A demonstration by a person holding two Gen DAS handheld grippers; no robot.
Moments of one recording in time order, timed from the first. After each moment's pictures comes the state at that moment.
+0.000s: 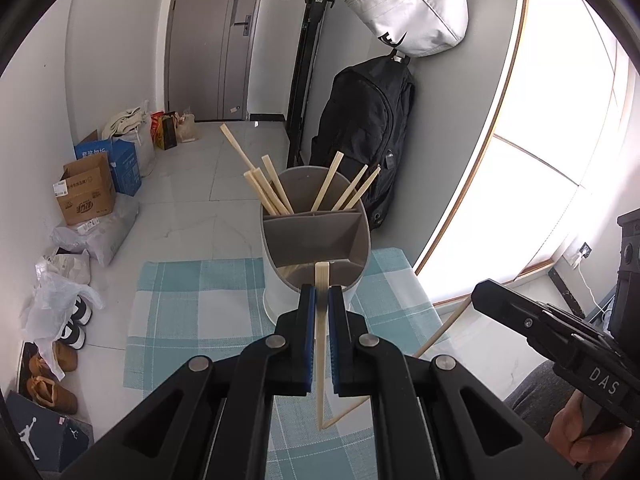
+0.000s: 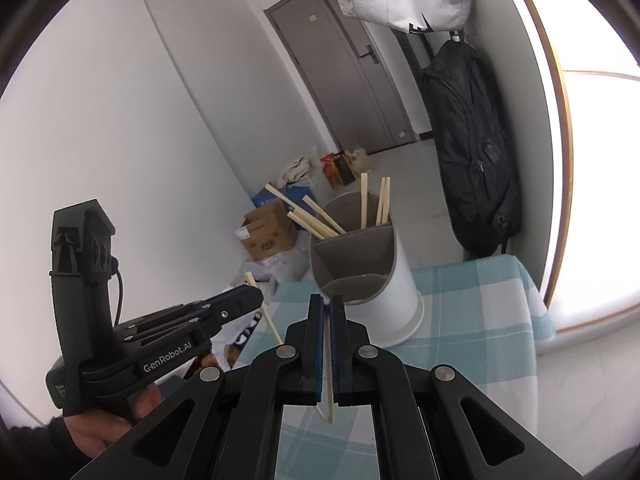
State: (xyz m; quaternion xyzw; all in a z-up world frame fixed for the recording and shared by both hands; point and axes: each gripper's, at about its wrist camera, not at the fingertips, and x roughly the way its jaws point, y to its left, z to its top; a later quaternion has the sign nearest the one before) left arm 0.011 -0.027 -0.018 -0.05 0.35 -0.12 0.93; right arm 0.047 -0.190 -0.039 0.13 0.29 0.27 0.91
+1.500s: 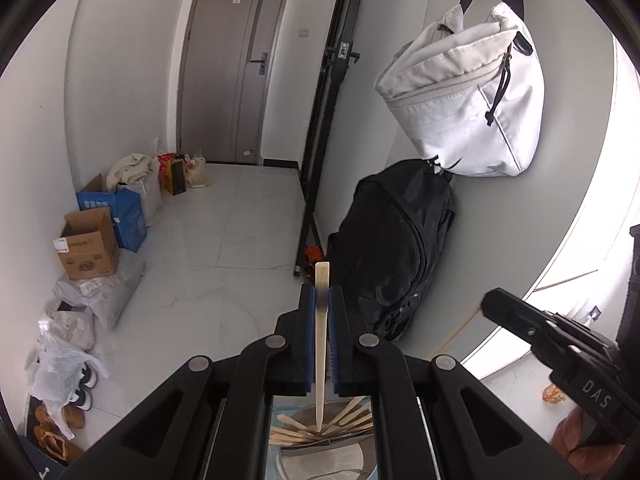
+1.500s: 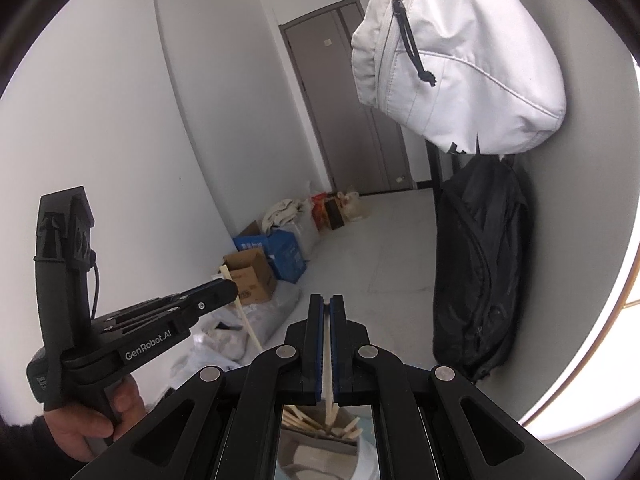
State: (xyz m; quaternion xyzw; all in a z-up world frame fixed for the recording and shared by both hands) left arm 0.150 -0.010 0.073 -0.09 0.30 -0.09 0.95; right arm 0.211 -0.169 0.091 0.07 0.25 0.26 0.93
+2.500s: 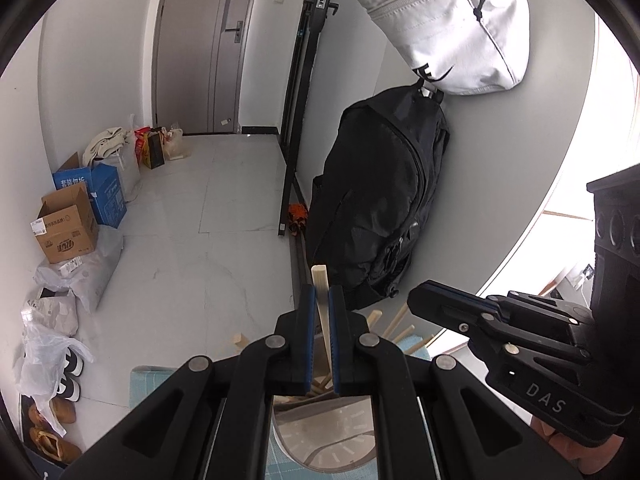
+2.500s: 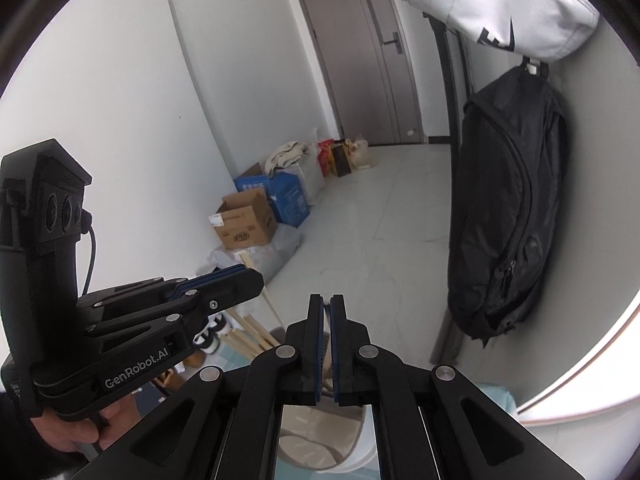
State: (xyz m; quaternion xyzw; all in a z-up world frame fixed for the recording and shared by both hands) left arm 0.147 -0.018 0.011 -0.06 0.35 -0.13 0.93; right arm 0.223 -0.140 0.000 0.04 0.33 0.28 0.90
